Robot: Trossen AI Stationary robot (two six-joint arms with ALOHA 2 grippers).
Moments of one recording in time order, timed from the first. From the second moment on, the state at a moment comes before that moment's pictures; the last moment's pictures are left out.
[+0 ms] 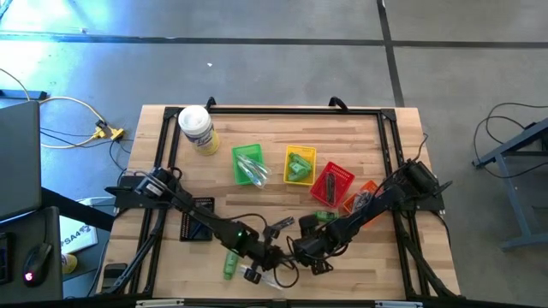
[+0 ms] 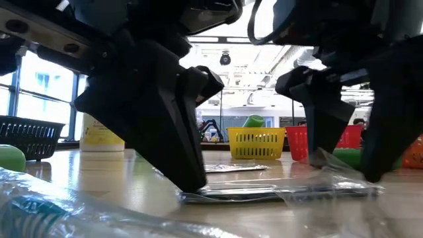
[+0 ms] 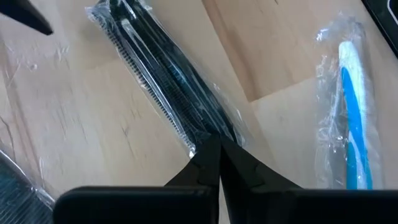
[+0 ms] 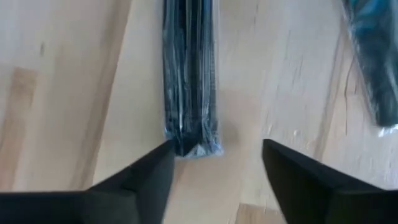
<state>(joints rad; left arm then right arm) -0.51 2.14 1.32 -0.28 -0.06 -0.11 0.53 1.95 1.24 -0.50 0.11 0.31</state>
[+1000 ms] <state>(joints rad) -0.48 2.19 1.30 -0.13 0.02 -0.17 0.53 2.04 1.25 -0.56 0.04 0.27</state>
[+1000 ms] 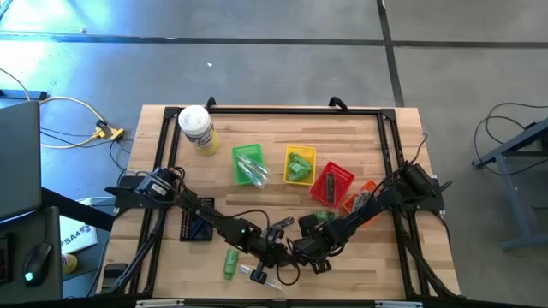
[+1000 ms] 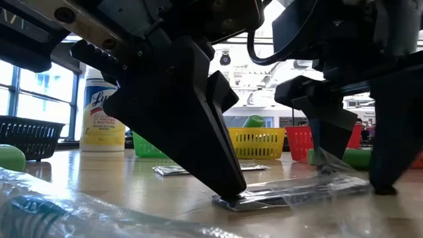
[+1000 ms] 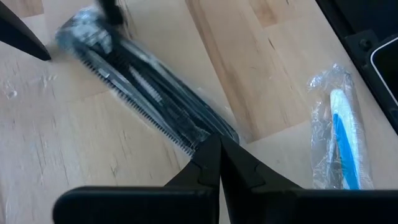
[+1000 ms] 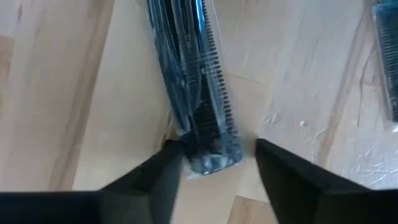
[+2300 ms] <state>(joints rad) -0.48 2.17 1.29 -0.10 0.02 -0.13 0.55 1.93 1.31 -0.68 0.10 0.17</state>
